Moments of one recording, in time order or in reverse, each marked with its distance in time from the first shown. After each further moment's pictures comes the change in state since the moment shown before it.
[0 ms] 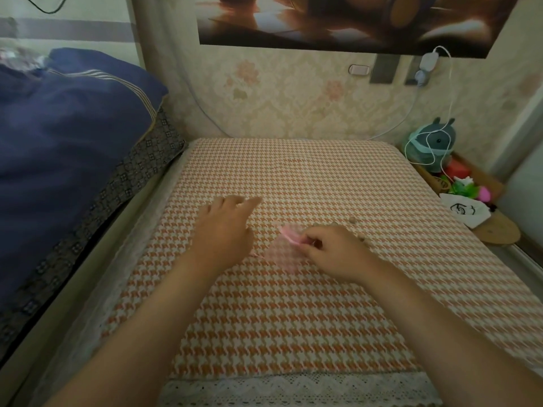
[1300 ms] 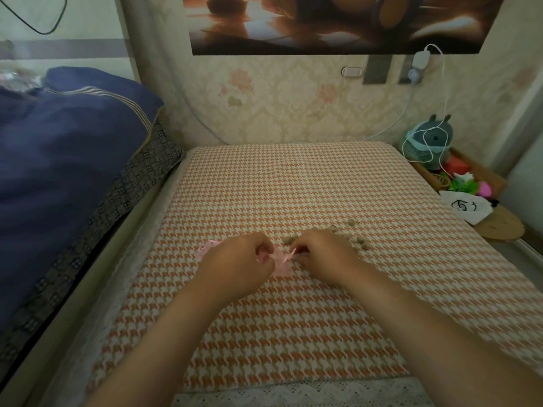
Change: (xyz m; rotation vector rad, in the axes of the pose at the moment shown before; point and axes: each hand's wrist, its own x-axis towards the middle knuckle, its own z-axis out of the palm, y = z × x) left_hand -0.028 0.035 -0.019 -0.290 -0.202 -0.094; right_hand 0.021 0.008 0.018 -0.265 0.057 -0.024
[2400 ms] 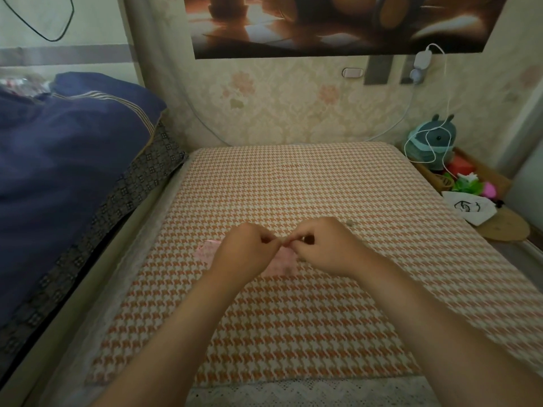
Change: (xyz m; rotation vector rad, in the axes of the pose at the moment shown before) left_hand 0.023 0.022 0.011 -0.199 0.068 -0.101; right_hand -0.013 -0.008 -0.041 0.358 0.000 -0.039
